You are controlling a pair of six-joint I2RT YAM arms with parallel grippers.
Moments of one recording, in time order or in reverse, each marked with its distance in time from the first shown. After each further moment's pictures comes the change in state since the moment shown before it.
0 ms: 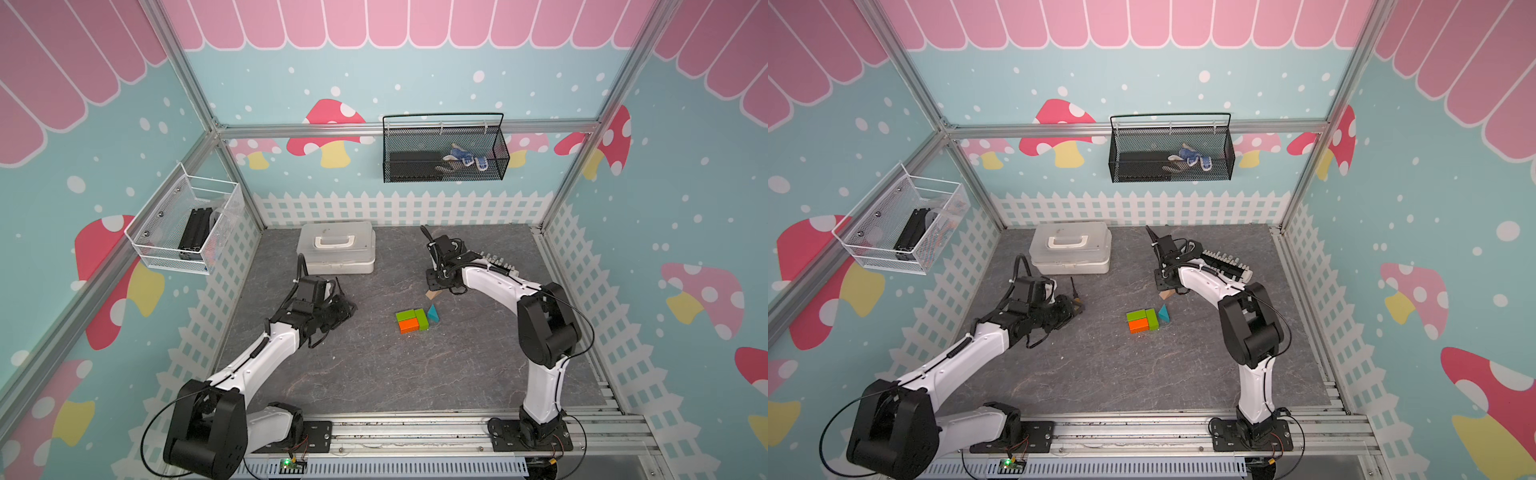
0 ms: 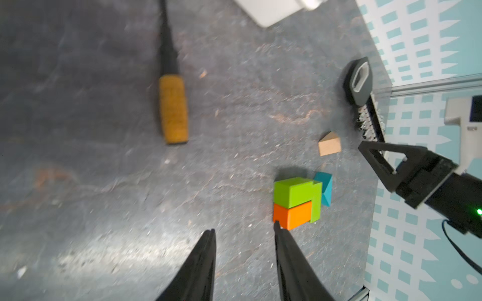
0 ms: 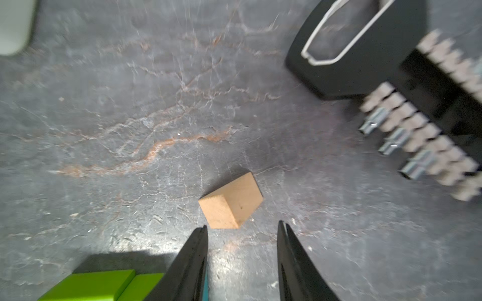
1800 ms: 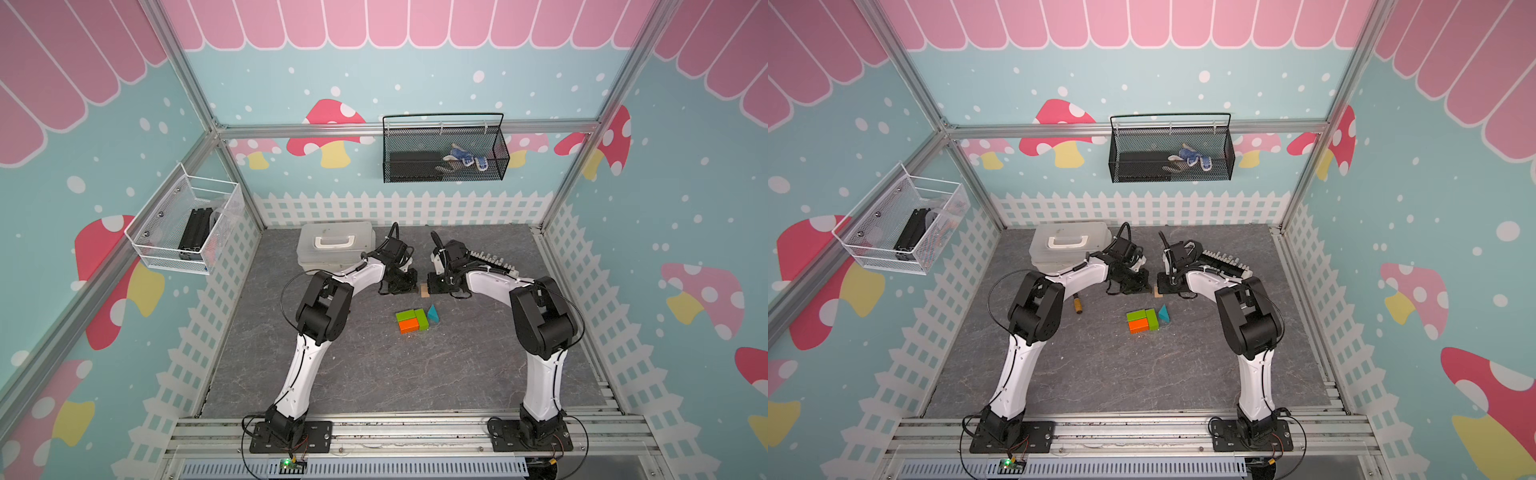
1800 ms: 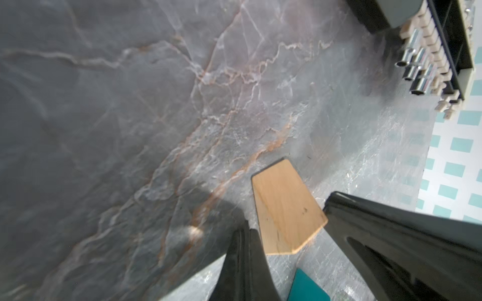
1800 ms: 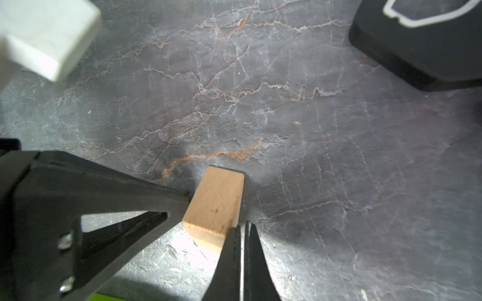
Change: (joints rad) left arm -0.262 1.065 1.026 -0.228 0.148 0.243; right arm -0.085 0.126 -0.103 0.254 -0.311 0.043
